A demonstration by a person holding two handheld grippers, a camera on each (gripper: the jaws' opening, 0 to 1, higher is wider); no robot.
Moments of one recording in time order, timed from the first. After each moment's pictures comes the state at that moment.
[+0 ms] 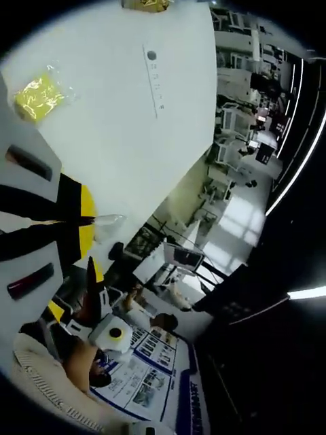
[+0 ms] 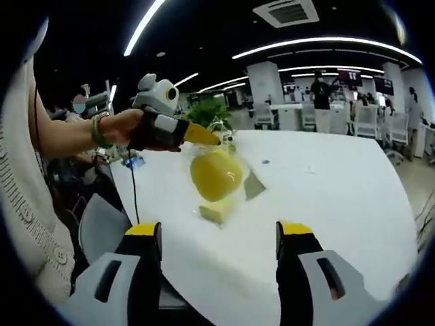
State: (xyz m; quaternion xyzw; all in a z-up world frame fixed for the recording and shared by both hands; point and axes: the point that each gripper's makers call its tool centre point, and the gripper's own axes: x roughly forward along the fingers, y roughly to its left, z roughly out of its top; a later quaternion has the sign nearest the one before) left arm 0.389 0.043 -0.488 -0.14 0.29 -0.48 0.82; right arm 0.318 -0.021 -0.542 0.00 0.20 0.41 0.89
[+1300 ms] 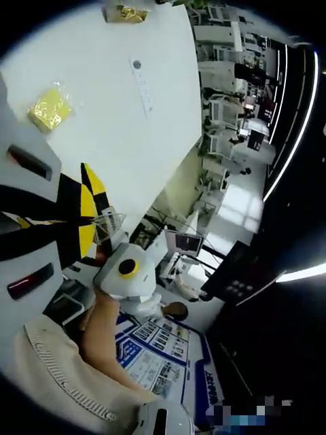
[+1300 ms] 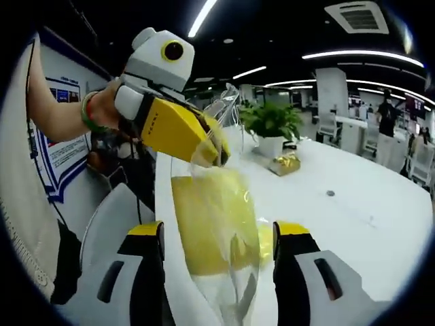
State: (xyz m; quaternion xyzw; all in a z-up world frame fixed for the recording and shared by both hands) left arm 0.335 0.071 -0.453 -0.10 0.27 -0.50 0.81; right arm 0.336 0.111 -0.529 -0.07 0.18 0.58 0.79
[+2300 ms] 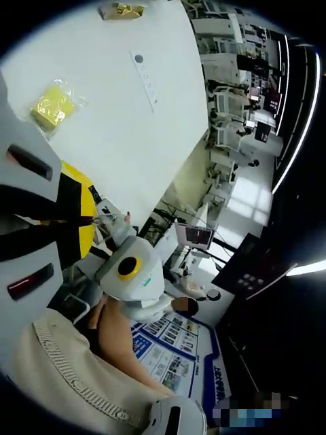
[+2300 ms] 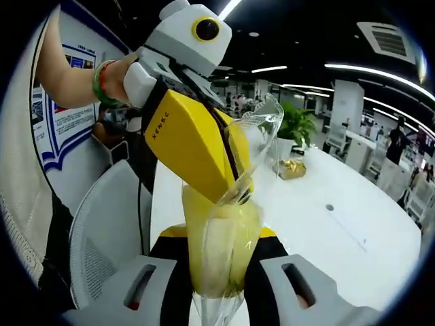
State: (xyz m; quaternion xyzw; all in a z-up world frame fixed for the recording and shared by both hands) left arm 0.326 0.068 -0.458 -0.08 0.29 -0.52 0.80; right arm 0.326 0.123 -0.534 -0.16 0.16 0.60 0.77
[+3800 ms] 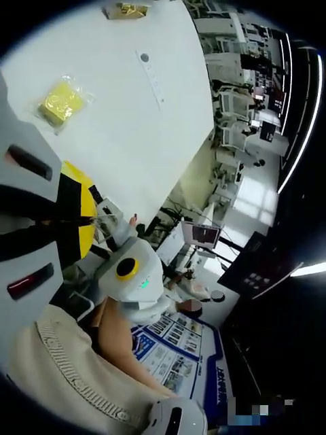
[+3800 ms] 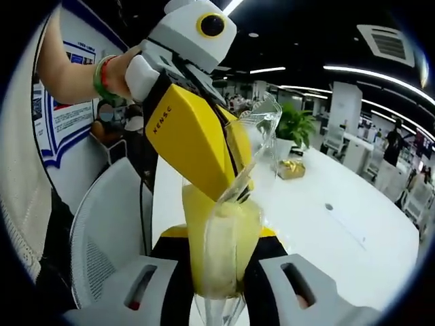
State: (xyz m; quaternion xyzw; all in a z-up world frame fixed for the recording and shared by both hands) left arm 0.313 0.065 -0.460 -0.08 0.31 -0.52 0.79; right arm 0.315 0.119 -0.534 -0.16 0.14 0.60 0.77
